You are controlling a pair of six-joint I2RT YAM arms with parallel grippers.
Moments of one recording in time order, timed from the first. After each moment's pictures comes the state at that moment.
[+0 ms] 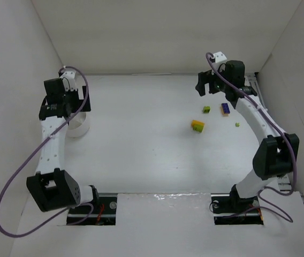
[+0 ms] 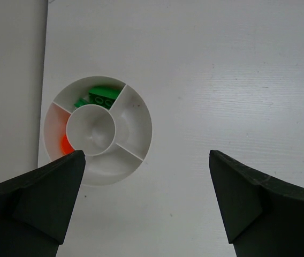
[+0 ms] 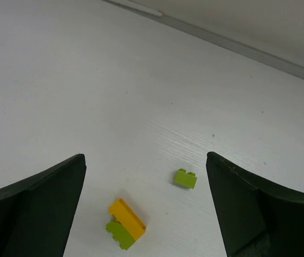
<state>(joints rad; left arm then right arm) 0.19 1.33 1.27 -0.60 0.11 0.12 0.15 1.66 1.47 -0.27 -0.27 -0.13</state>
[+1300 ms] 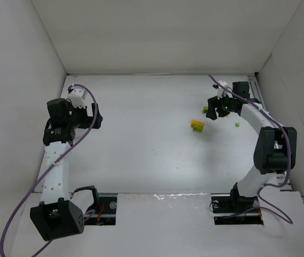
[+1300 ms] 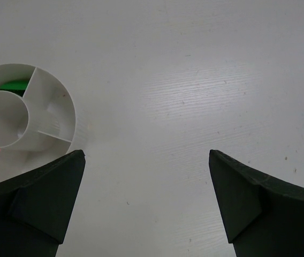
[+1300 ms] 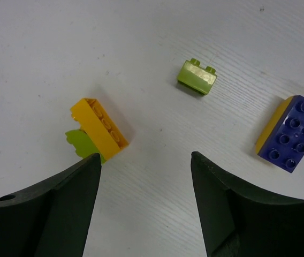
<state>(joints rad) 0.18 1.02 0.96 -0.51 0.40 0.13 -0.02 1.69 1.21 -0.40 -0.47 -0.35</state>
